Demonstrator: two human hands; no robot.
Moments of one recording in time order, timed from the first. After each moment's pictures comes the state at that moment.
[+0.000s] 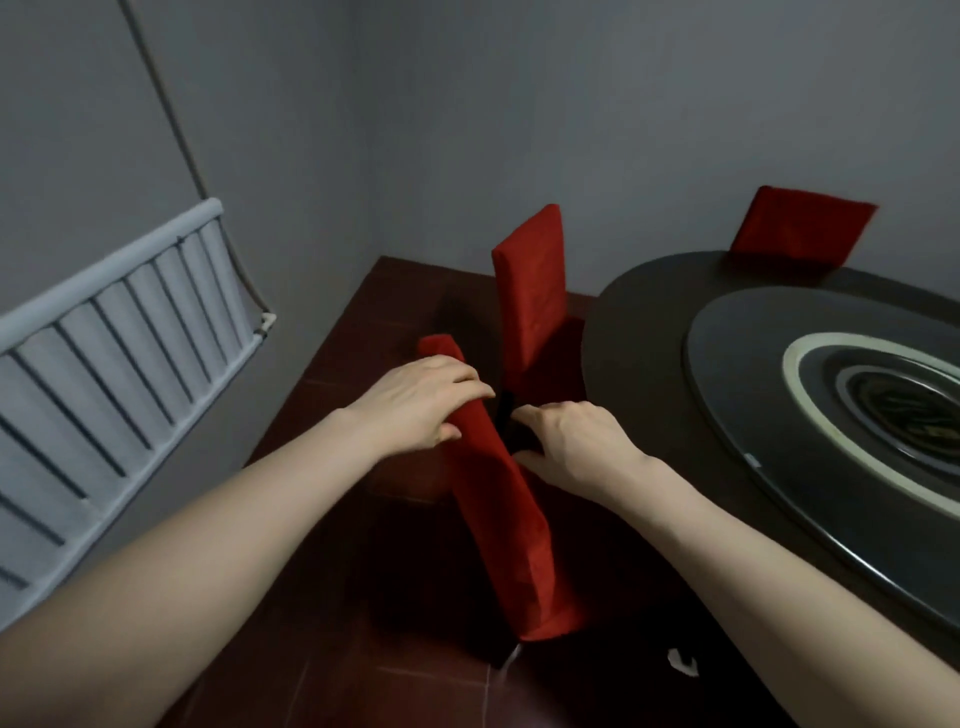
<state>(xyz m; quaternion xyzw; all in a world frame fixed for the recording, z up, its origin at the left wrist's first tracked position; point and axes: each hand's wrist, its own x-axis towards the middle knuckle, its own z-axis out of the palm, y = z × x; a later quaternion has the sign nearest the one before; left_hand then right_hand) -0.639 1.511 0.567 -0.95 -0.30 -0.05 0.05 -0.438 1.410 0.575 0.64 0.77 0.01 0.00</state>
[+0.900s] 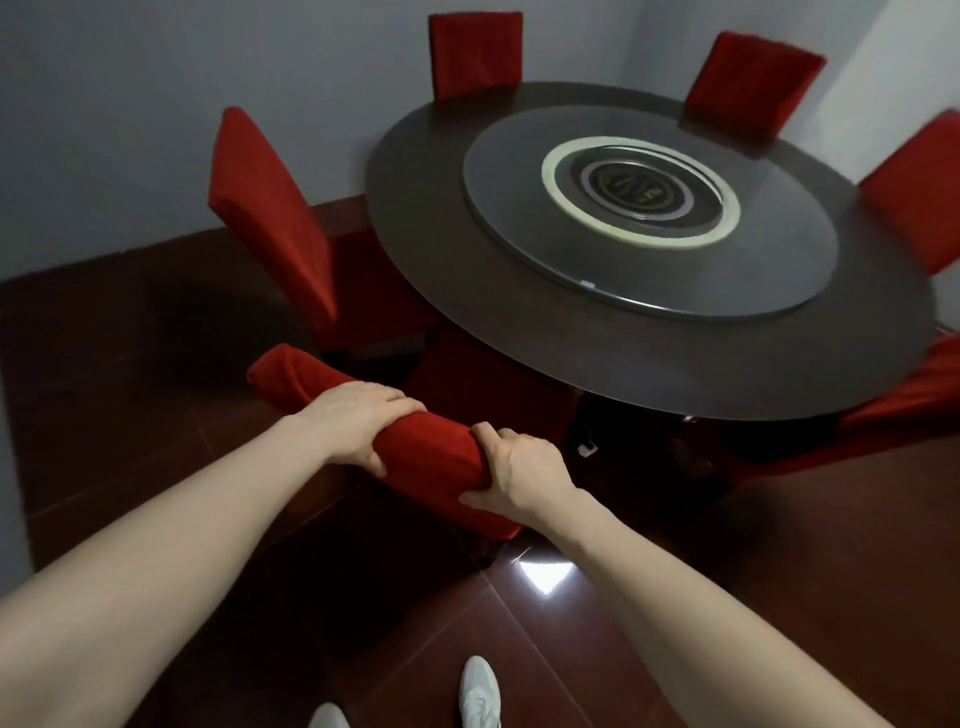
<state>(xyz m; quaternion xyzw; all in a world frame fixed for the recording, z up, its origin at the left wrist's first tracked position) -0.585 1.671 0.464 -0.99 0.05 0.16 0.00 -0.517 1.430 0.430 0.90 0.43 -0.06 -0.06</state>
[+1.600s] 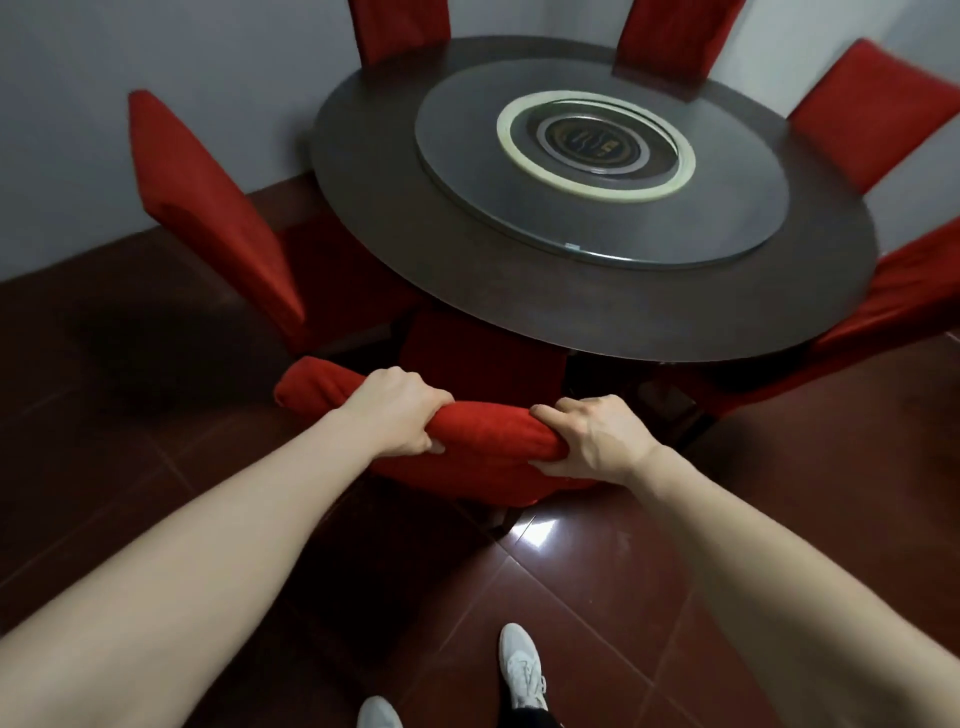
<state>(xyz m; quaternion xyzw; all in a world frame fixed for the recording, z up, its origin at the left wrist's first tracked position) -0.569 1.693 0.456 -0.99 0.11 0.10 0.04 -0.503 1.424 0.434 0.88 0.47 0.05 0.03</state>
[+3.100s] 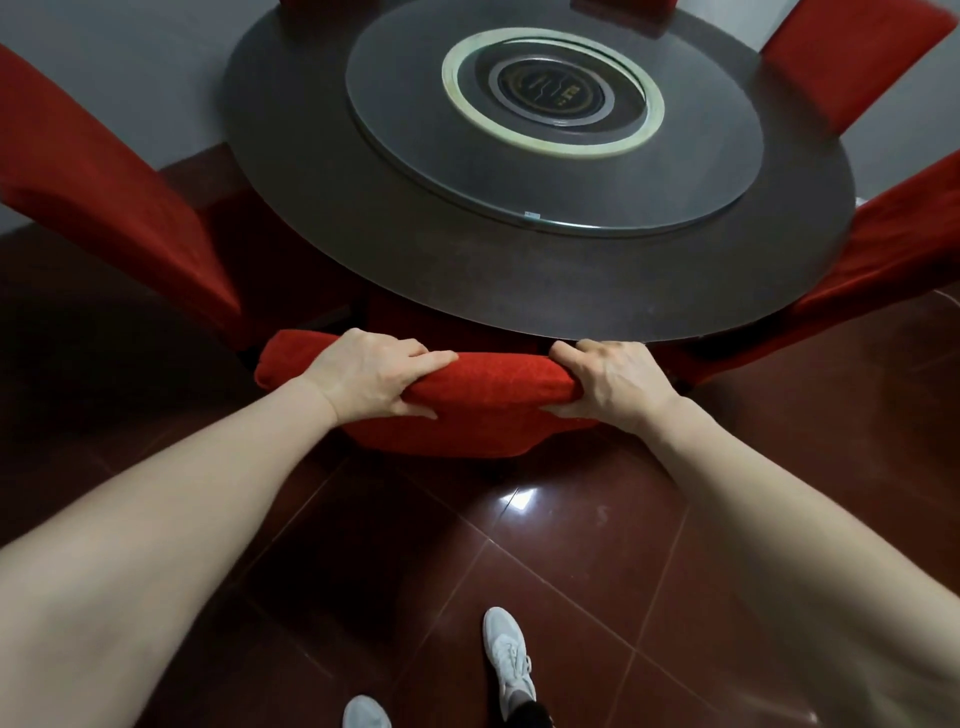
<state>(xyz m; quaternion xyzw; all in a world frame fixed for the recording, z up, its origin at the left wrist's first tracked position) -0.478 1.694 0.422 -0.97 0.25 -0.01 0.03 -0.415 1.385 0.435 0.92 0.38 0.04 0.05</state>
